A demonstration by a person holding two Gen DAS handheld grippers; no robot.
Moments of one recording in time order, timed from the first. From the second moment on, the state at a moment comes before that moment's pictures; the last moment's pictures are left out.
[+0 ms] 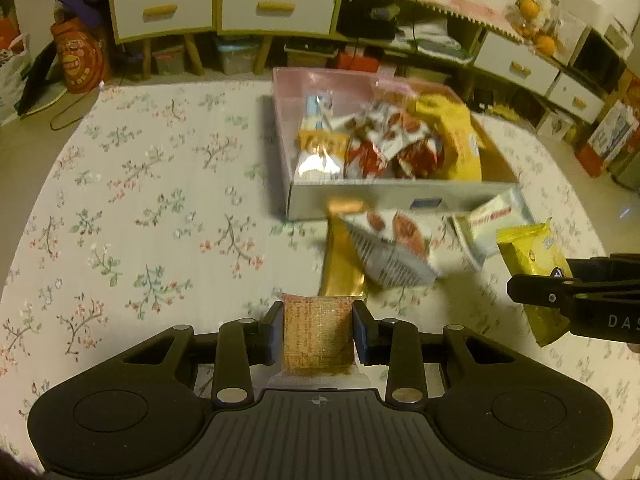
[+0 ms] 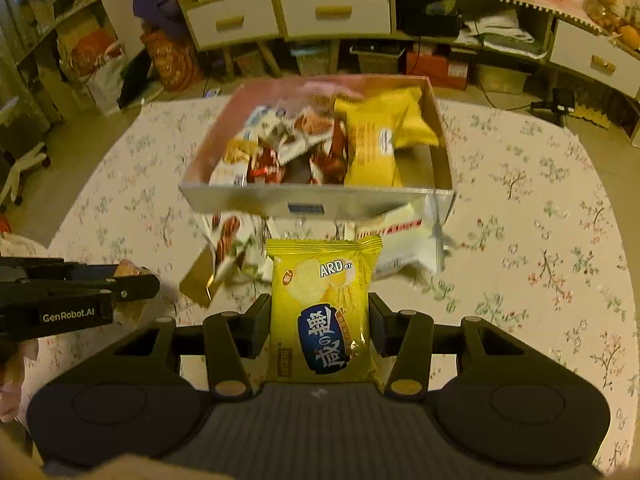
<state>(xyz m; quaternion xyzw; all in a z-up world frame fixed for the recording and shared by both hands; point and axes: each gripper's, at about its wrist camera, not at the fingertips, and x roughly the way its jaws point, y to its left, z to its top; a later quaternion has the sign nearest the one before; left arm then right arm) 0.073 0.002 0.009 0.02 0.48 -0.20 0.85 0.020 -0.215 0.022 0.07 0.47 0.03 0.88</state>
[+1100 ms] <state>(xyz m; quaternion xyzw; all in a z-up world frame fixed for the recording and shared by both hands) 0.189 -0.052 0.015 0.01 0.43 -0.20 0.88 0.133 -0.232 0.028 0.11 0.43 0.02 0.90</state>
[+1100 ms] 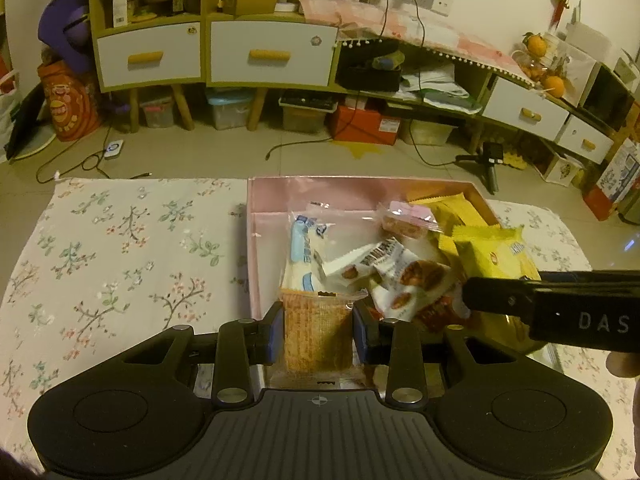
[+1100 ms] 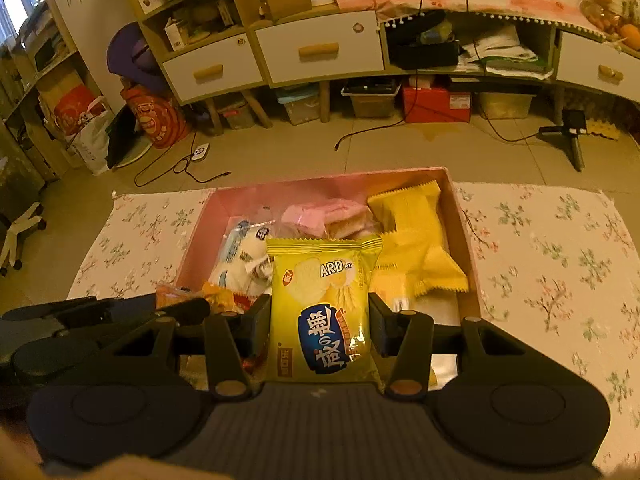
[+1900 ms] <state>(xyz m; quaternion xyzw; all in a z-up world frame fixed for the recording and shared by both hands) 0.183 -0.059 0.015 0.02 0.40 -0.20 0.89 0.135 -0.234 0.048 0.10 0.40 0.00 0.91</state>
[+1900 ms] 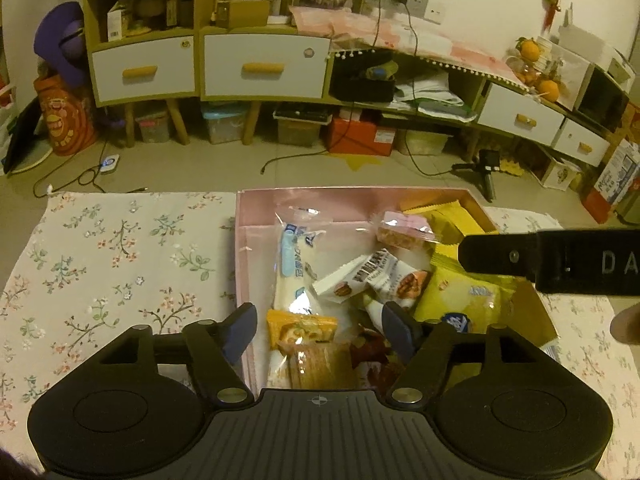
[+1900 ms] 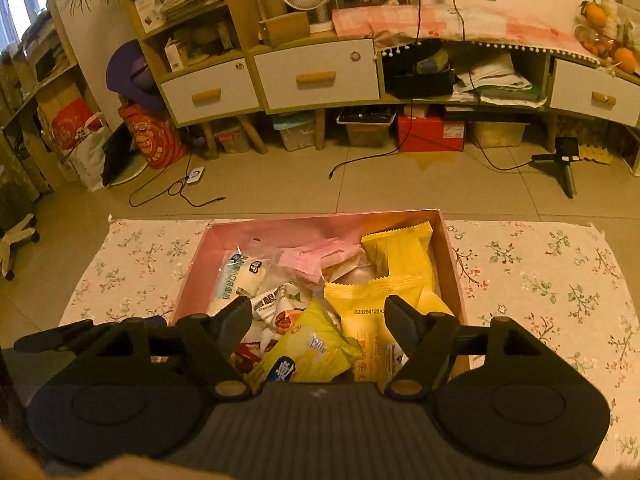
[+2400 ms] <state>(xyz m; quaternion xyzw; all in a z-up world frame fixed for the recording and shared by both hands) 0.139 -0.038 0.025 0.01 0.42 -0.20 0.89 0.095 -0.242 0.054 0.10 0.41 -0.02 0.91</state>
